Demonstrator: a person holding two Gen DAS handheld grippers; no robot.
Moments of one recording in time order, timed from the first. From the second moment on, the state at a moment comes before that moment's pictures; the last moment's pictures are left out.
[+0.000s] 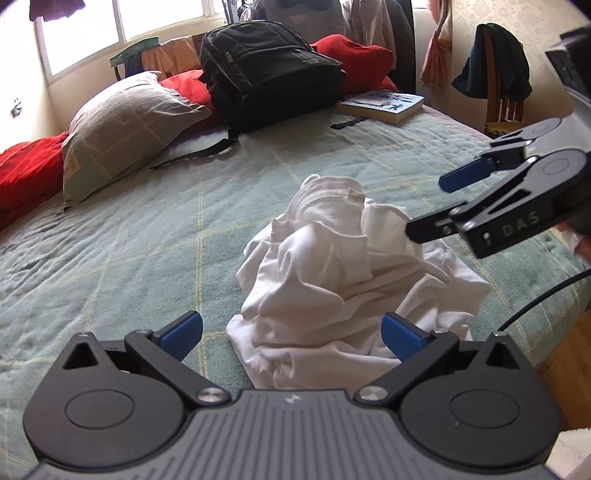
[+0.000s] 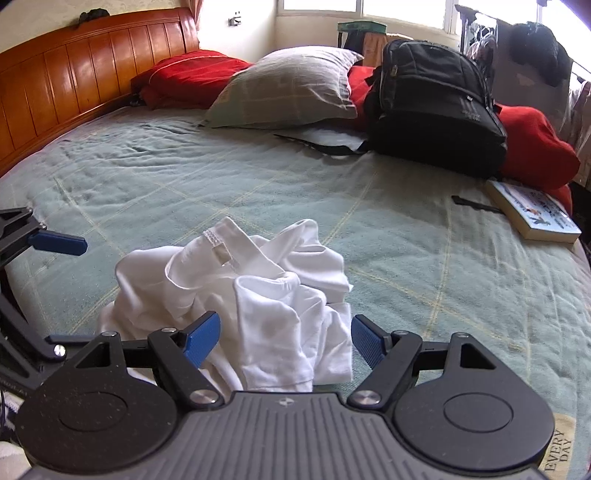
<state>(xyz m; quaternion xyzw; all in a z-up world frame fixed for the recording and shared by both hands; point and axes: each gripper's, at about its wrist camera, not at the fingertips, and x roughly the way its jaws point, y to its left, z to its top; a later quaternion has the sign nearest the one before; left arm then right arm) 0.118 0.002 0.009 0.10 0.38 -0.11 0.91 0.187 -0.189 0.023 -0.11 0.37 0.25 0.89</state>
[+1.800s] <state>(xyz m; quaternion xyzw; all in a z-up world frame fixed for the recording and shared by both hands) 0.157 0.049 0.020 0.05 0.38 -0.14 0.92 0.217 -0.286 0.011 -0.08 0.40 0.14 0.90</state>
